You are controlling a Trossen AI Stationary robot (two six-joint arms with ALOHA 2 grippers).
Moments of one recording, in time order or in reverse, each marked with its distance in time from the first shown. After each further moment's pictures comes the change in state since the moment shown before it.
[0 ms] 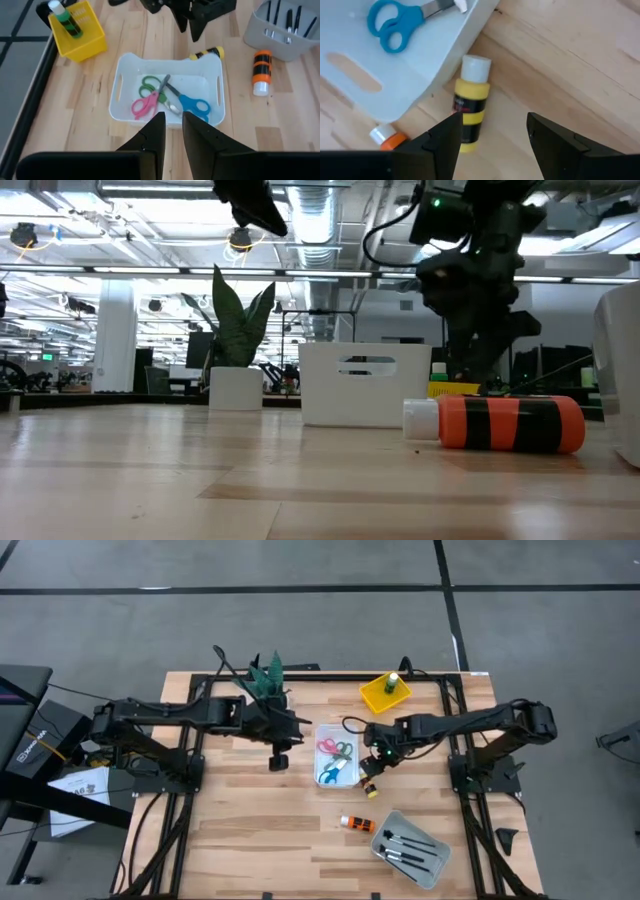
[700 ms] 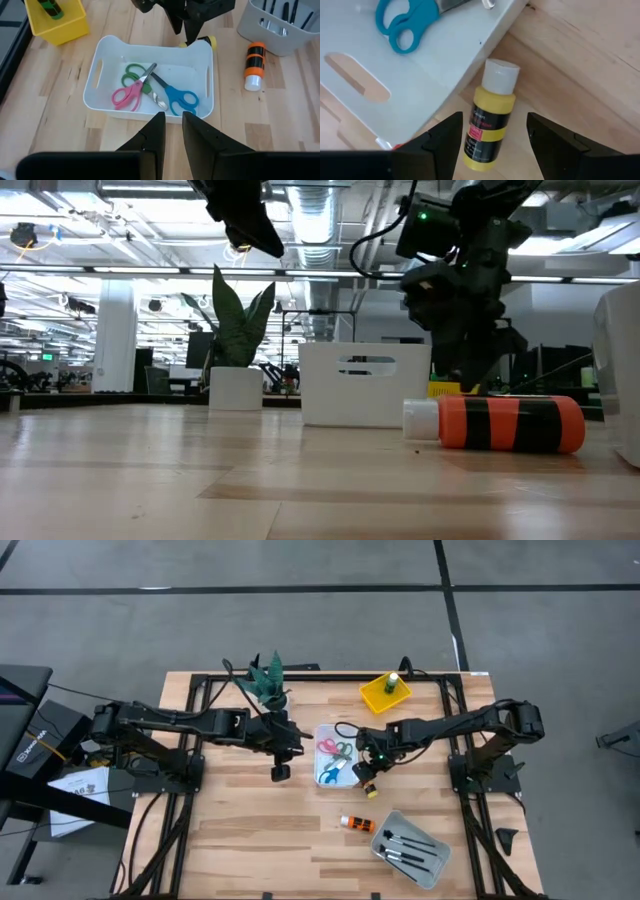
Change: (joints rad) left arm -0.043 0.001 -0.128 0.109 0.000 -0.094; right arm 0.013 0.100 -0.001 0.125 -0.052 -0.001
